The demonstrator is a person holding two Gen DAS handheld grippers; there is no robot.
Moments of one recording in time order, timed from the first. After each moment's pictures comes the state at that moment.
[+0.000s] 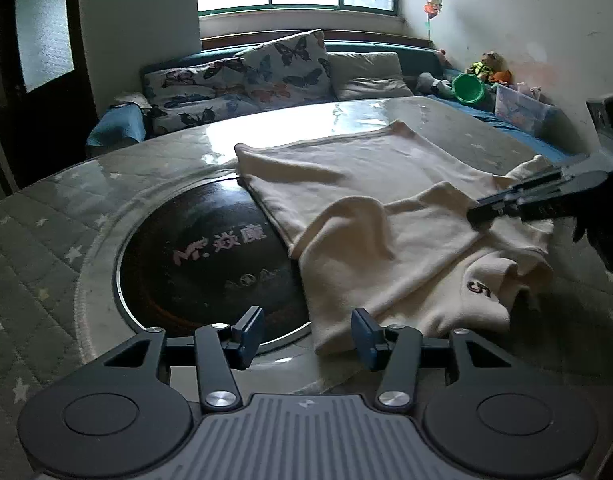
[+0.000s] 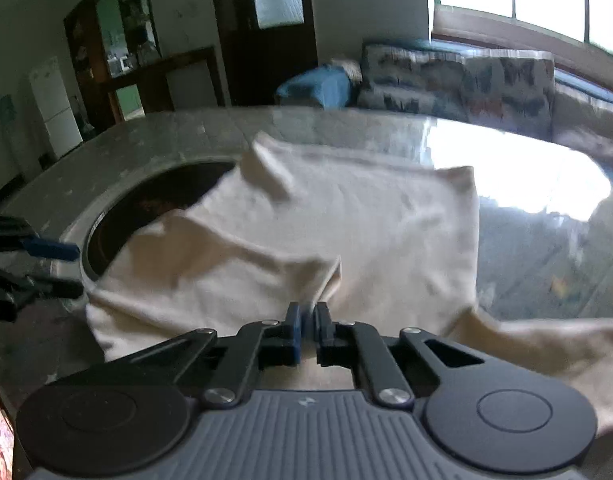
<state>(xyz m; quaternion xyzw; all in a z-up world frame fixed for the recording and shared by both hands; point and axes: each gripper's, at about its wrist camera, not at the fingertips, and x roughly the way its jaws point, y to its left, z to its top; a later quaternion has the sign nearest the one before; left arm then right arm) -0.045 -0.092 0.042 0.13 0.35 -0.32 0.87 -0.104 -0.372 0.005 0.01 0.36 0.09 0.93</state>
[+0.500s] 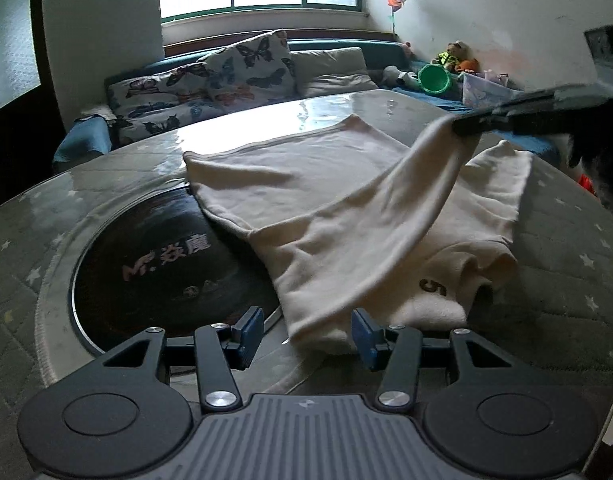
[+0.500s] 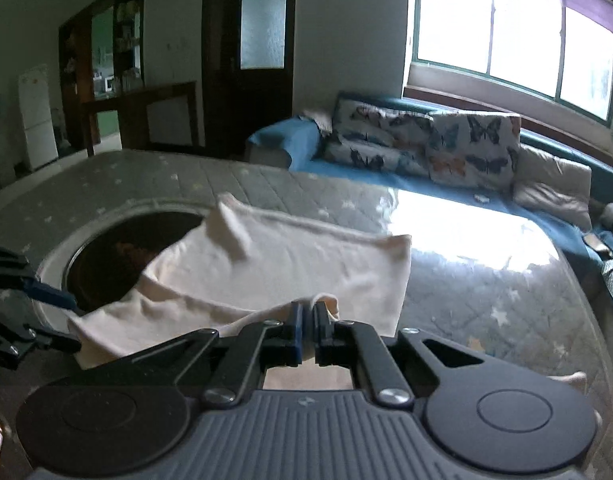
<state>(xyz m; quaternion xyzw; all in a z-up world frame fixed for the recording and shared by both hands) -0.054 -0.121 0.037 0.15 0.34 -0.36 0.86 -0.129 -0.389 0.041 -0.02 0.30 0.04 0.95</state>
